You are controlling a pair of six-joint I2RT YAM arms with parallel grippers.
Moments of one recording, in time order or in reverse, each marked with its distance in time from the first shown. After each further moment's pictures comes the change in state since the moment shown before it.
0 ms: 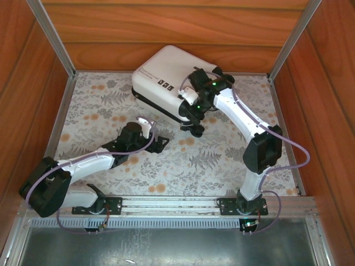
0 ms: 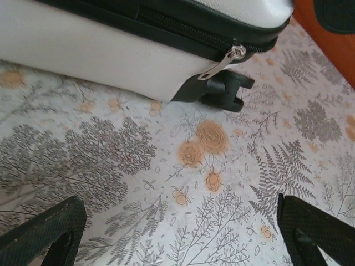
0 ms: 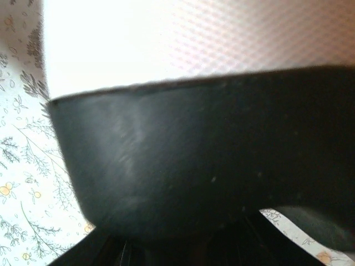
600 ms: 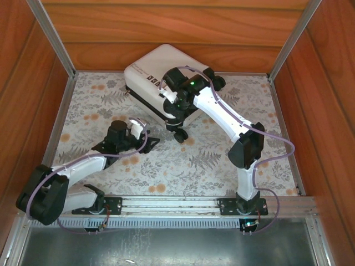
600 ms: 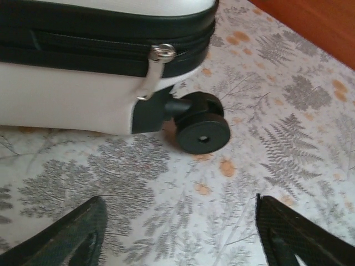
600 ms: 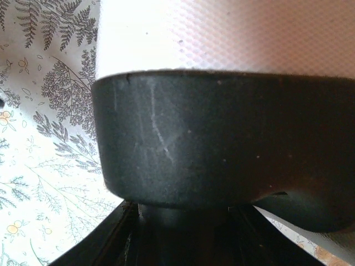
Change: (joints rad) left arm 0.186 -0.027 -0.075 0.077 0.257 0.319; right arm 0.163 0.164 0.273 -0.091 0.167 0.096
